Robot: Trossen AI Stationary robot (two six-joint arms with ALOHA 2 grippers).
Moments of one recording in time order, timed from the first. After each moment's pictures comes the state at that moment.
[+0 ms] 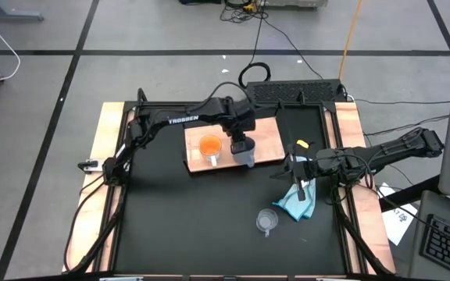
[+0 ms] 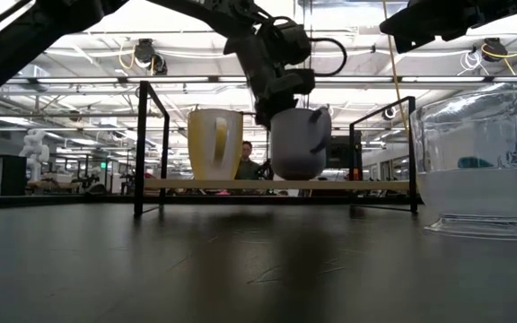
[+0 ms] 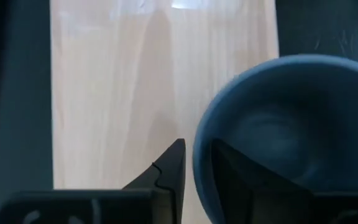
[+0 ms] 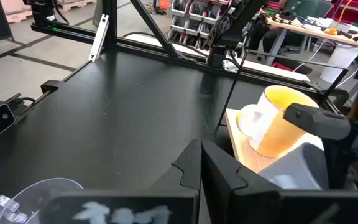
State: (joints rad) left arm 0.31 2.22 2.05 -0.96 0.12 0.18; right arm 0.21 0.80 0.50 0.01 0.09 -0.14
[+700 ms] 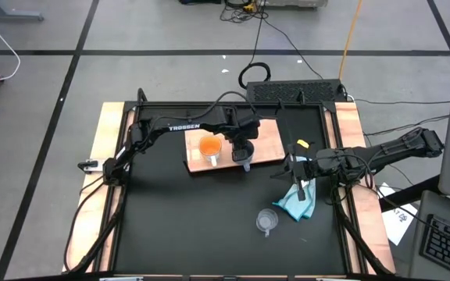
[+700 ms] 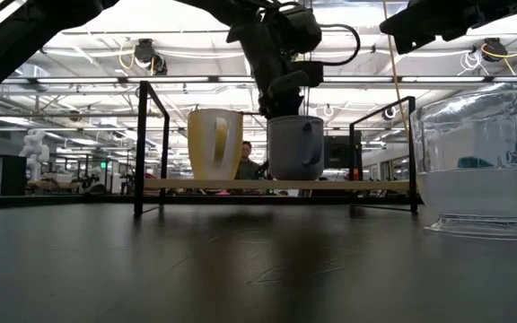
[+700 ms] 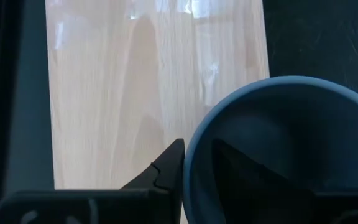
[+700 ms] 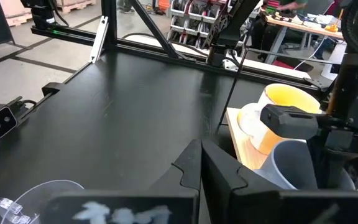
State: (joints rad) left arm 0.23 2.21 2.05 -0.96 -0.01 0.17; right arm 0.21 0.80 0.50 0.01 0.09 -0.12
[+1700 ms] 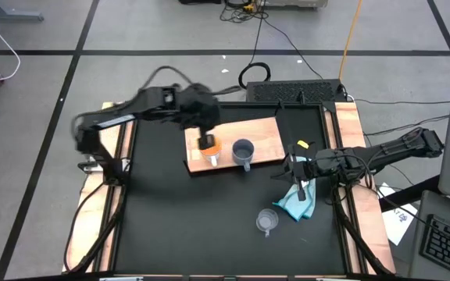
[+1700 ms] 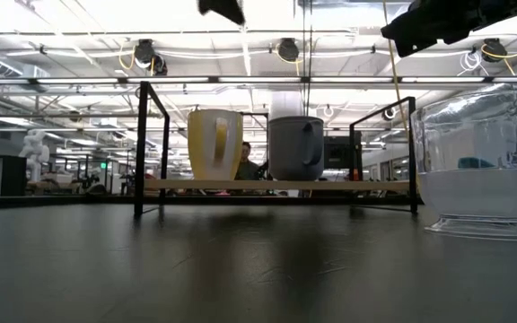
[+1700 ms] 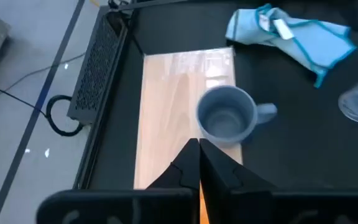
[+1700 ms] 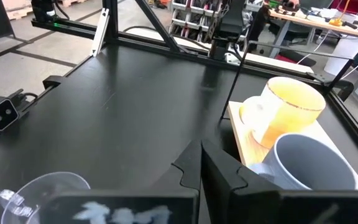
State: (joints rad) left arm 0.19 1.68 1.95 -1.10 -0.10 0.12; right arm 0.21 0.80 0.50 -0.02 0.08 -0.12
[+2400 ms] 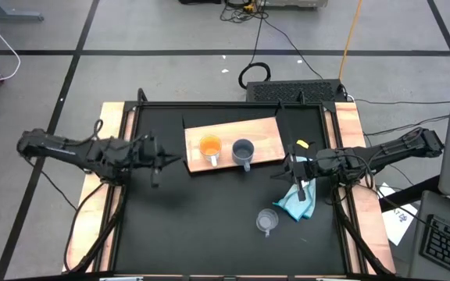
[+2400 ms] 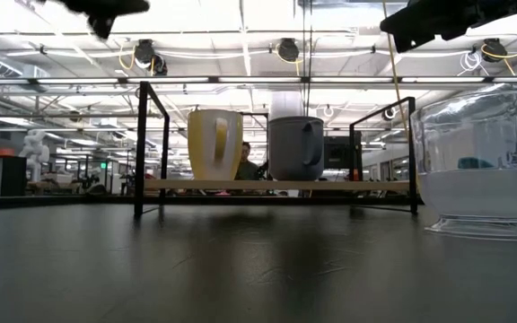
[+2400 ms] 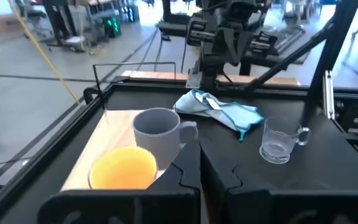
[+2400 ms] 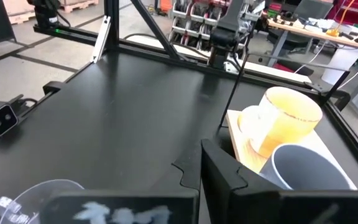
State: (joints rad) left arm -0.19 0.69 0.64 -0.15 -0.31 -0.07; right arm 0.21 0.80 0.50 0.01 0.08 -0.14
